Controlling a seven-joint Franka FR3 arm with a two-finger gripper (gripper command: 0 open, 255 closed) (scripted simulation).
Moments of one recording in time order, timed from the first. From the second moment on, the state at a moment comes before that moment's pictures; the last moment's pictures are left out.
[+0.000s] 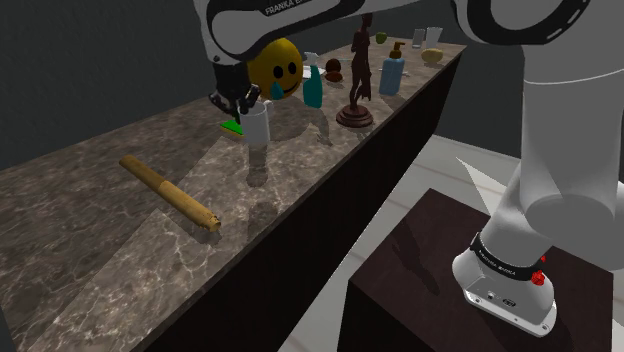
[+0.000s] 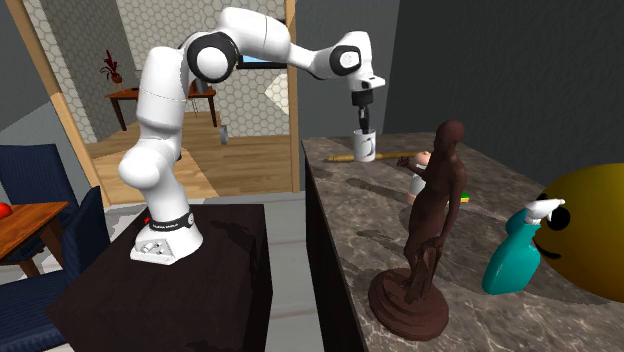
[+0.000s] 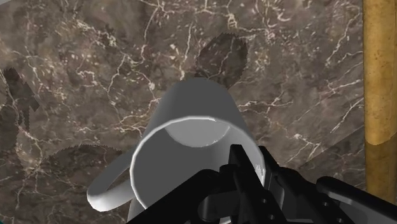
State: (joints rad) arm 0.18 0.39 0.26 -1.46 -0.26 1.96 0.77
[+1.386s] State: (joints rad) arm 0.18 0.45 0.24 -1.64 -0.31 2.19 0.82
